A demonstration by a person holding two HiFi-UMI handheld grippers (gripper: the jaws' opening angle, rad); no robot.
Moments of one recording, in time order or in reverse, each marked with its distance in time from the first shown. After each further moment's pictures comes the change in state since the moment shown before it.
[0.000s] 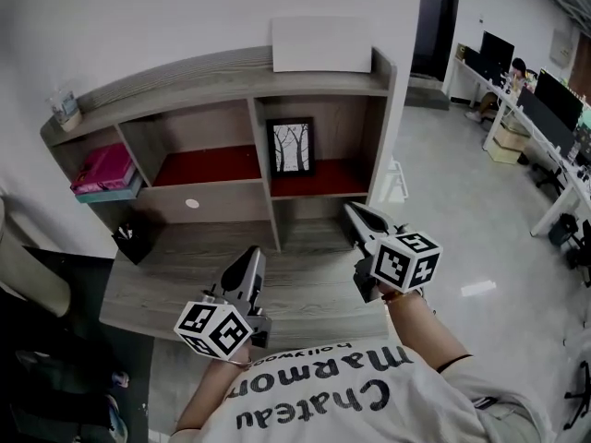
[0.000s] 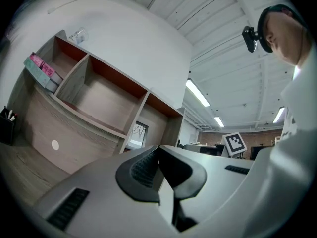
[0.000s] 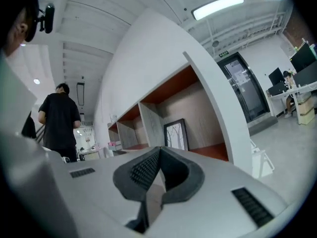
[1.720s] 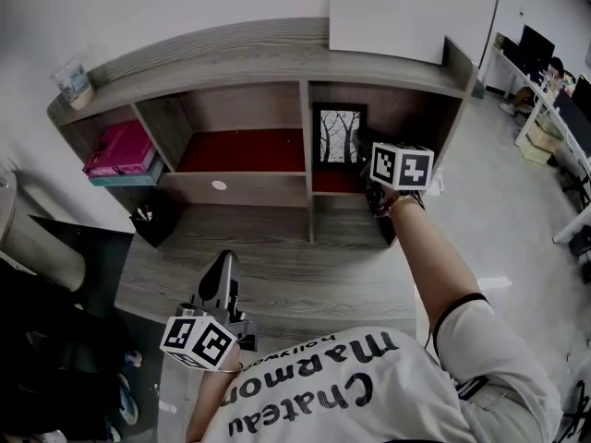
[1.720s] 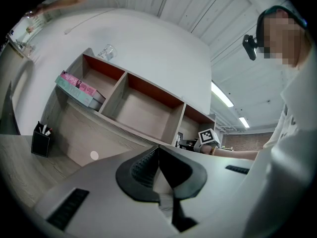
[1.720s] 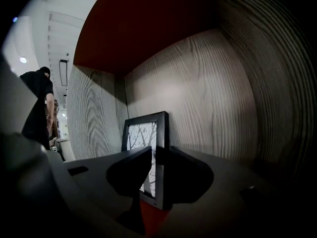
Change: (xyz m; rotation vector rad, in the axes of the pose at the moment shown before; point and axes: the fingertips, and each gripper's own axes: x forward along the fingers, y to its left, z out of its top) left arm -0.060 0.108 0.028 -0.012 -0.053 0.271; right arm 0.198 -0.091 0.029 -0.109 0.120 -0.164
